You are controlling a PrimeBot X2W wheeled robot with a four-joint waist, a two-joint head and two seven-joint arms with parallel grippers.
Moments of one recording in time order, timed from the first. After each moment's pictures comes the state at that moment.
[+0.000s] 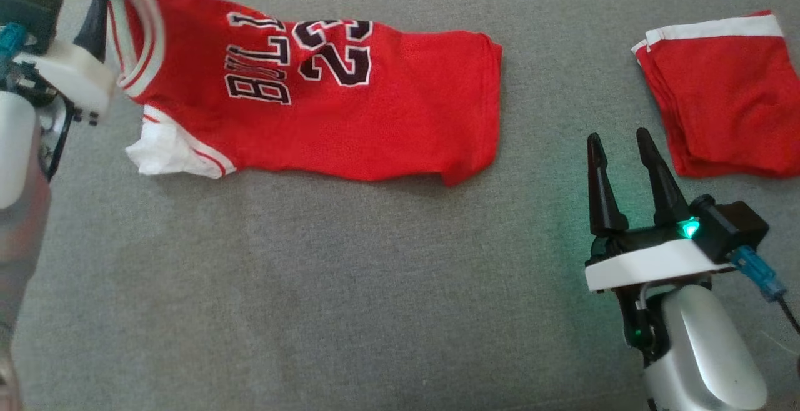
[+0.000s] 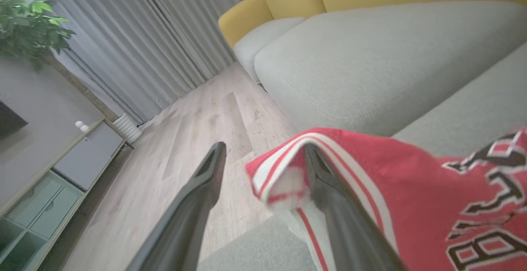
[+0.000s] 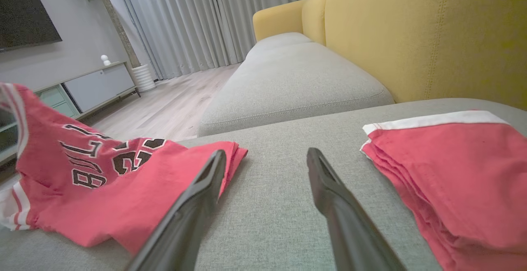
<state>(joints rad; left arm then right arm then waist) -0.98 0.49 -0.54 0.80 -0.21 -0.03 -0.09 -0.22 -0.05 0.11 0.27 0.24 0.13 -0.25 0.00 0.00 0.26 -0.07</state>
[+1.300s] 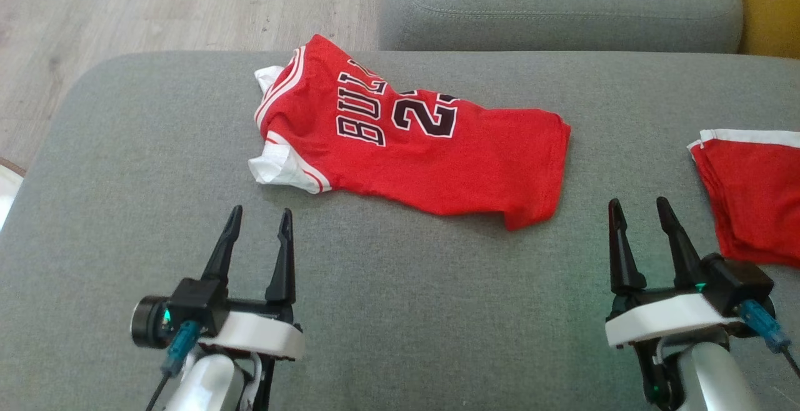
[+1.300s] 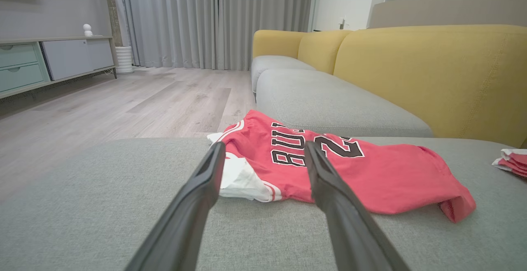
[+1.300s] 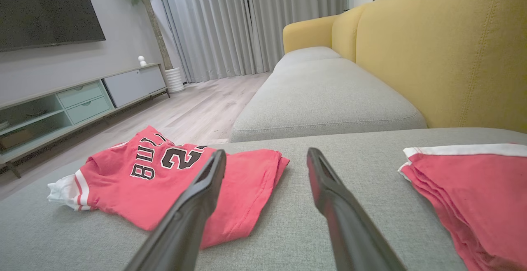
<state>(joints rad) -0.18 0.18 -0.40 0.30 -0.36 0.12 -0.25 -0.08 -0.05 0.02 0.30 0.18 0.13 -0.25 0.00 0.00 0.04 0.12</state>
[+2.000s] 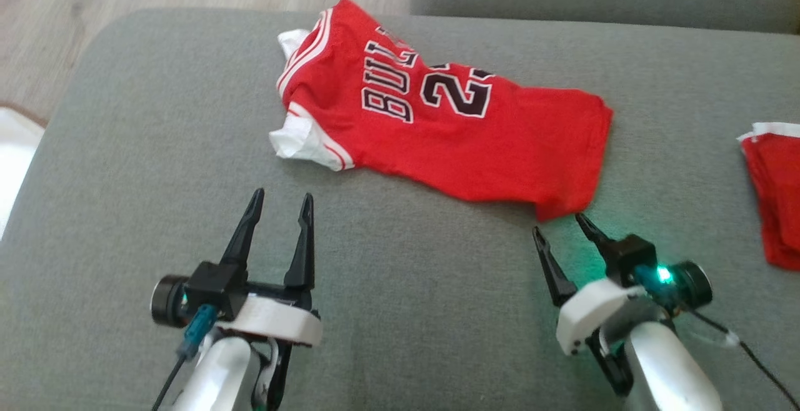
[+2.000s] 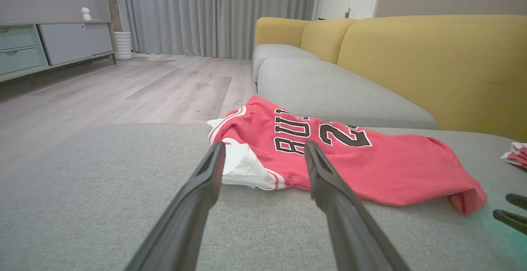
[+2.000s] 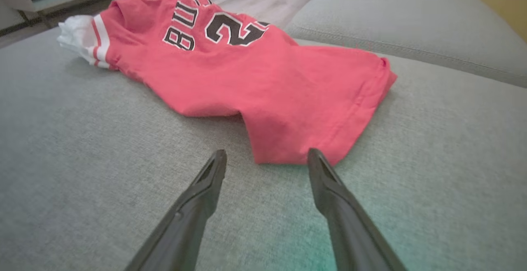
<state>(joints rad) -0.22 0.11 -0.37 0.33 -0.30 0.05 -0.25 -0.21 -0.05 0.16 0.52 -0.04 0.13 -0.11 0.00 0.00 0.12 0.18</state>
